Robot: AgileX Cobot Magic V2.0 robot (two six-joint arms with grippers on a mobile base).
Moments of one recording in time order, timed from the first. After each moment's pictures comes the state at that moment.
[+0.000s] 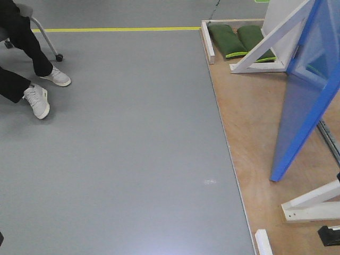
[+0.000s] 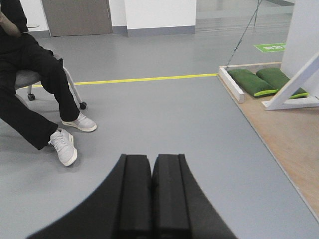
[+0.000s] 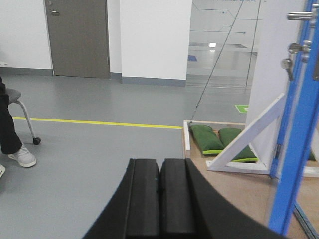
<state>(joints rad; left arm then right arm) 0.00 -0.01 0.03 0.07 0.28 -0.02 0.09 -0.01 0.03 0.09 0.12 -0.14</state>
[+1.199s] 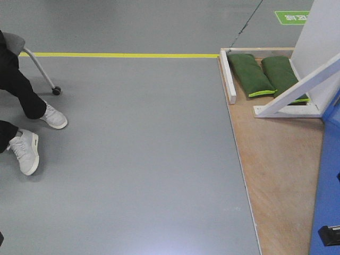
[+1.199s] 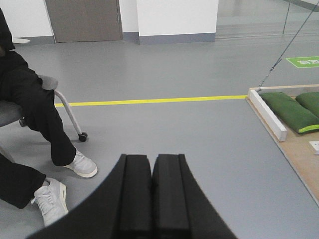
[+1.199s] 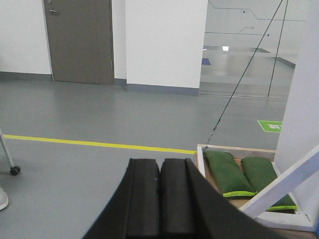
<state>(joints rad) 0.00 -0.01 0.03 0.07 0.28 -0.02 0.09 -0.01 0.03 0.09 0.12 -0.14</state>
